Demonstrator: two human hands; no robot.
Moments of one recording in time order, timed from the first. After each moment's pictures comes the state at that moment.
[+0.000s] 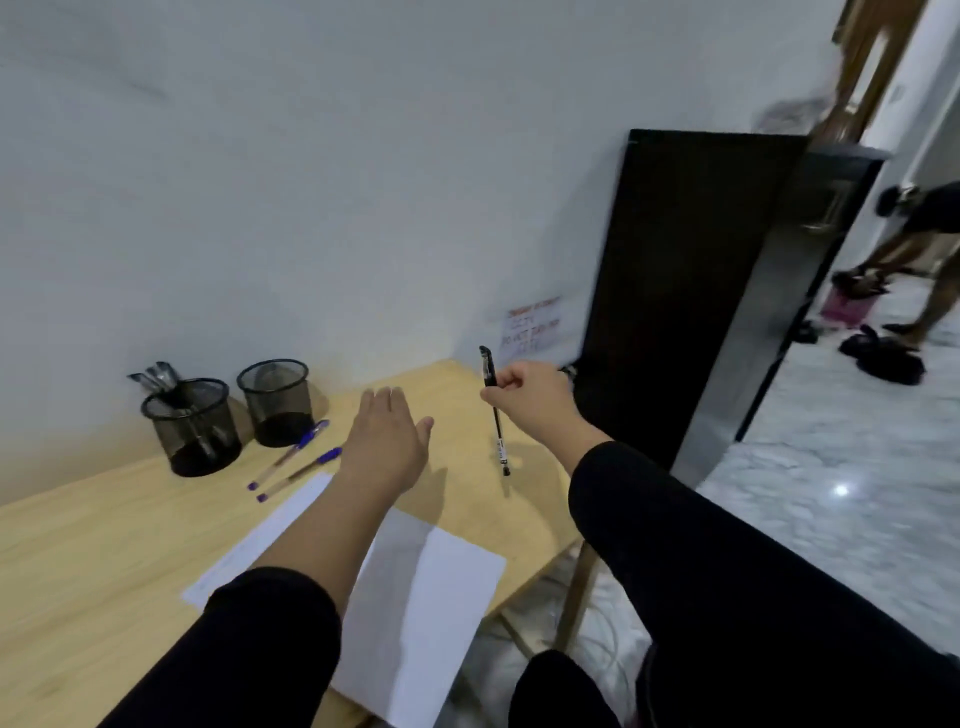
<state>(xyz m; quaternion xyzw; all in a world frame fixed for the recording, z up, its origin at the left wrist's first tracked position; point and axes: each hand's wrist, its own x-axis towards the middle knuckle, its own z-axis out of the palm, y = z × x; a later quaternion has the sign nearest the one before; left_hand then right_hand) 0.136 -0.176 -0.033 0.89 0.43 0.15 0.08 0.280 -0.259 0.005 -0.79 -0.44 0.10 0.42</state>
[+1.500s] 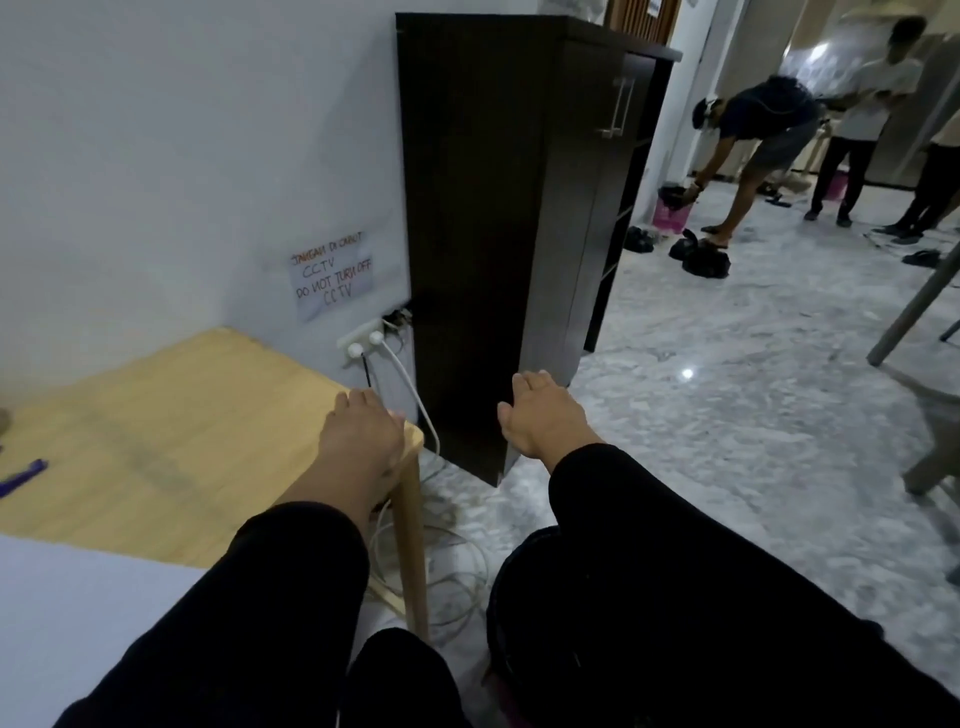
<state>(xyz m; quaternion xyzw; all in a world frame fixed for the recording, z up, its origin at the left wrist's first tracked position) 0.363 -0.274 -0.097 0.93 0.35 -0.03 0.07 0.476 -0.435 -0.074 -0.94 -0.34 0.06 0.05</state>
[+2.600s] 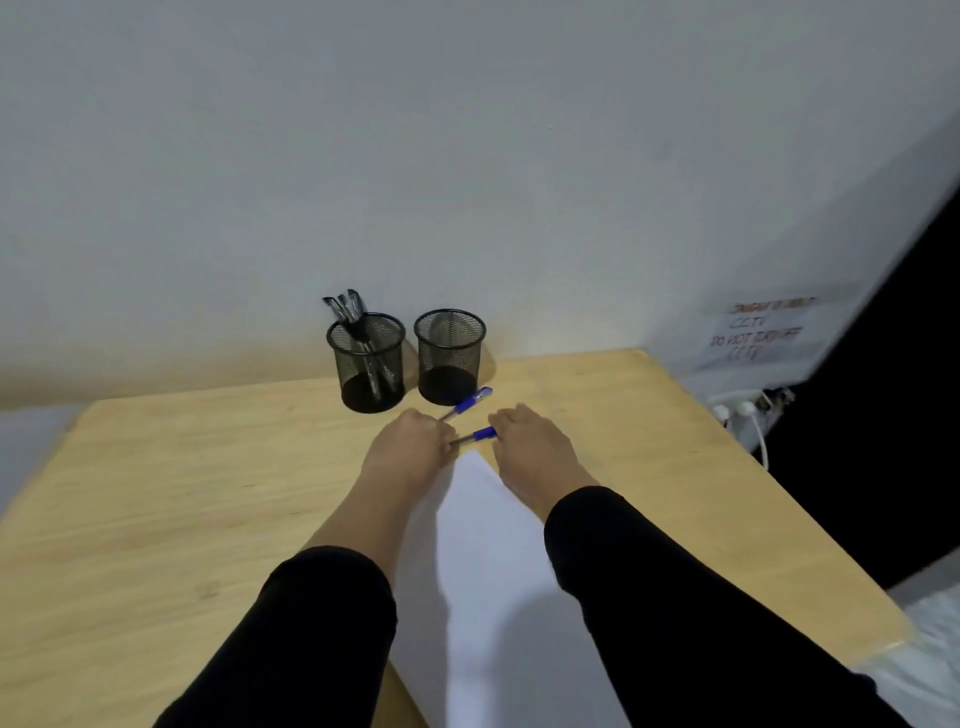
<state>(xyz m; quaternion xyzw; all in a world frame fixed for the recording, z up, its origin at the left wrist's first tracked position) 0.048 -0.068 -0.100 0.84 0.54 0.05 0.05 0.194 -0.097 -0.109 -0.68 -0.73 -0.02 0.05</state>
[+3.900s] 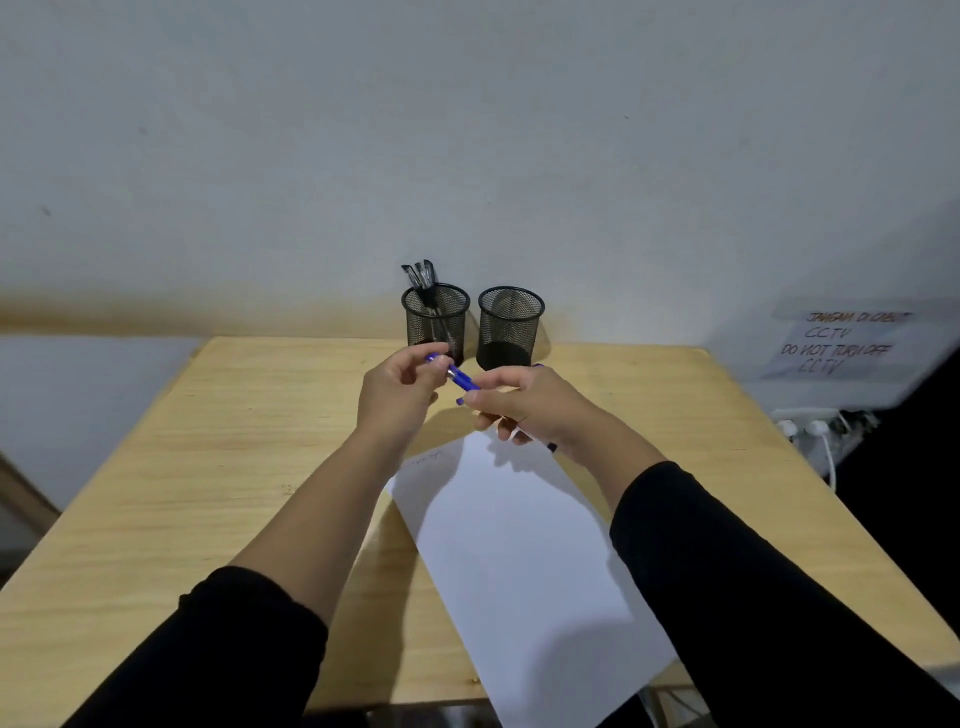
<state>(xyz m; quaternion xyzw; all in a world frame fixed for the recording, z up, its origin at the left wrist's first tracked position) -0.001 -0.129 -0.068 0.48 0.51 0.55 0.46 0.154 -0.143 -0.038 -0.55 -0.61 0.50 0.29</state>
